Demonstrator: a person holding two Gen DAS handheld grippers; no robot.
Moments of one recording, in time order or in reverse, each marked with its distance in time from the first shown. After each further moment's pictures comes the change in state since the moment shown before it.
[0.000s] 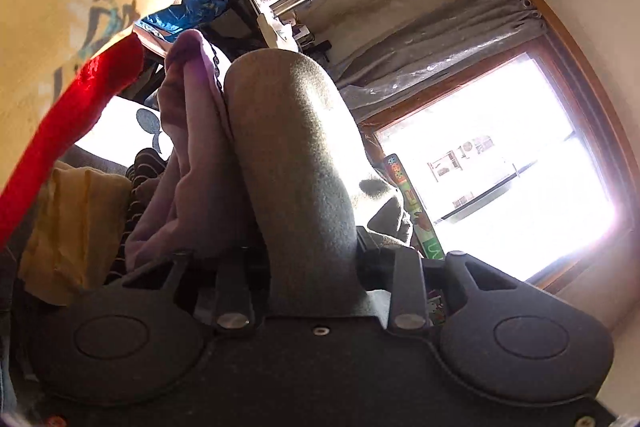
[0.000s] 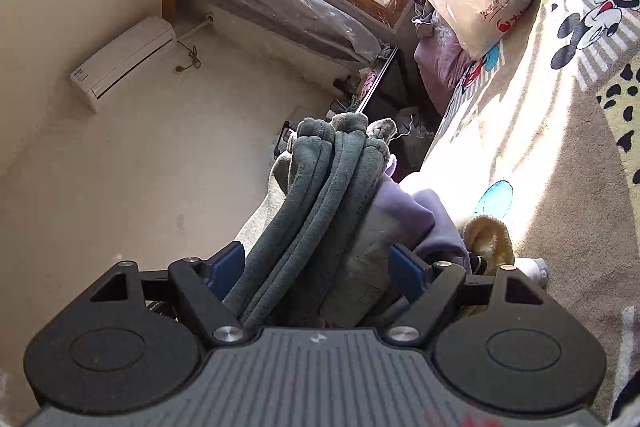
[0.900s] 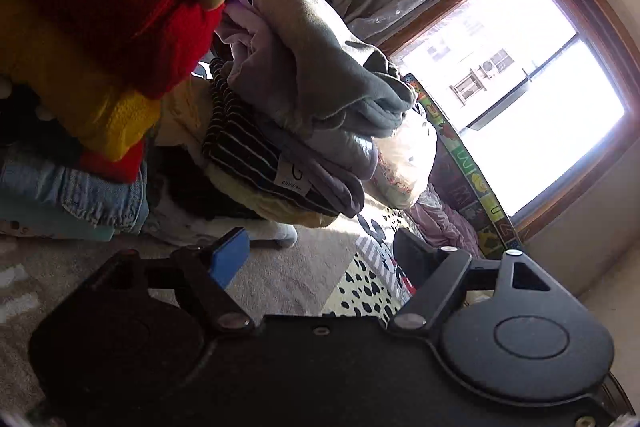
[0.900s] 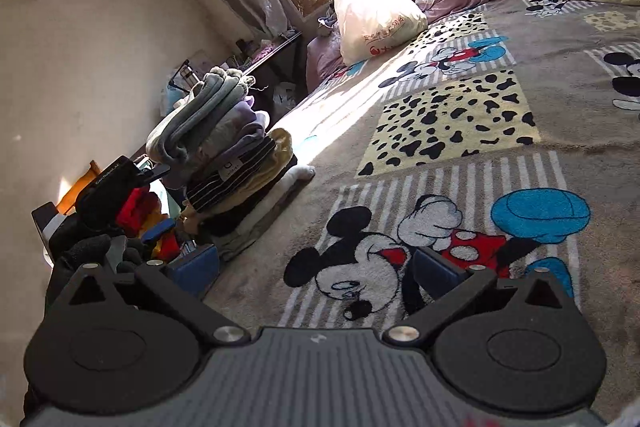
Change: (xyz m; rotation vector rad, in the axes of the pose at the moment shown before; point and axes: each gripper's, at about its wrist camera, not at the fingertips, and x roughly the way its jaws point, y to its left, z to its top) left arm -0.134 0.008 -0.088 0.266 0.234 0.070; right arm -0.319 0.051 -0.069 -0.281 0.111 -0.488
